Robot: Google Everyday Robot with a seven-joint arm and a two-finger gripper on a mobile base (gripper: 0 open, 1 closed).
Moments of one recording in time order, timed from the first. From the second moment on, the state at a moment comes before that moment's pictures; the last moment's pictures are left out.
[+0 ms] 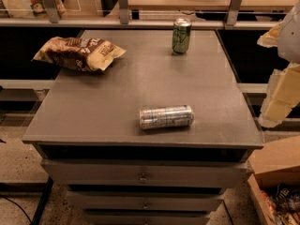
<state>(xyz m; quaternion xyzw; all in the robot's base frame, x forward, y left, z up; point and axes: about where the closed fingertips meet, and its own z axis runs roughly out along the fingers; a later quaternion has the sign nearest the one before) 0.438 -0.216 0.978 -0.60 0.78 -0.04 0.16</state>
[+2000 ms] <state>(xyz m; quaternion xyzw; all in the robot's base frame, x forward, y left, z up) 0.473 -0.069 0.873 -0.73 0.69 -0.02 0.05</state>
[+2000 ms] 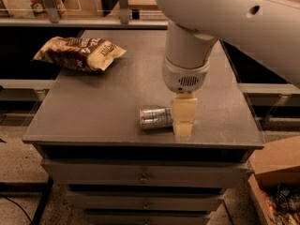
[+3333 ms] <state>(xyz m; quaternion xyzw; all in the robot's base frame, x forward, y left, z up) 0.480 -0.025 0.832 -0.70 0.71 0.04 0.06</state>
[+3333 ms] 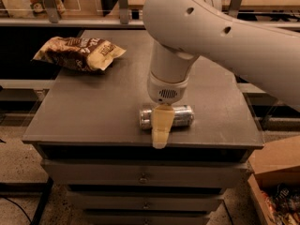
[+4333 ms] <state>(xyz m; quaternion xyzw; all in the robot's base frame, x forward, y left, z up) 0.479 -0.020 0.825 -0.70 0.71 0.03 0.06</state>
